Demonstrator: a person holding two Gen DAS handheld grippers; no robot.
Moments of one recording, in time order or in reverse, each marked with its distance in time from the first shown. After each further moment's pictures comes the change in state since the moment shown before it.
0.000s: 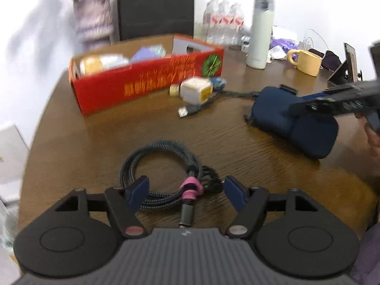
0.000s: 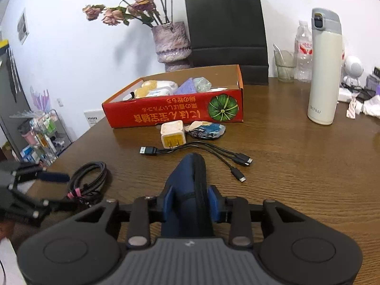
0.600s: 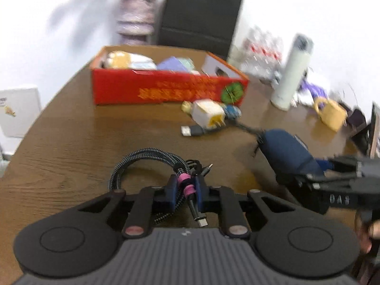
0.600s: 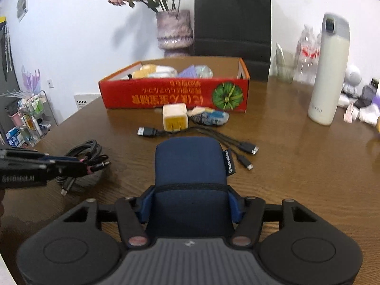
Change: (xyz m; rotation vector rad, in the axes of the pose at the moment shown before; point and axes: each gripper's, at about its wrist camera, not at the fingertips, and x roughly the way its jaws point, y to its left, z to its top) left arm -0.013 -0.024 0.013 -0.305 -0.124 0.096; right arm 0.012 0.027 -0.018 -0.066 0.011 -0.087
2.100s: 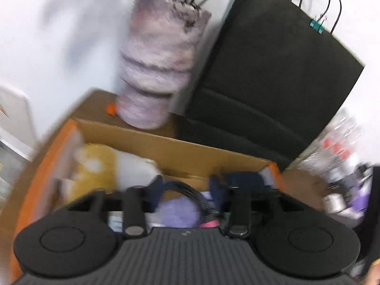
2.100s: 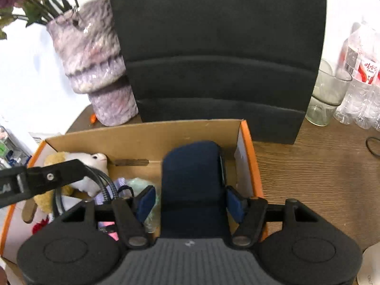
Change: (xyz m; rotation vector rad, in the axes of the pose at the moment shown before) left arm 0.224 0.043 0.269 -0.226 0.020 0.151; right arm 0.277 -0.082 0.267 0.163 0.192 -0.027
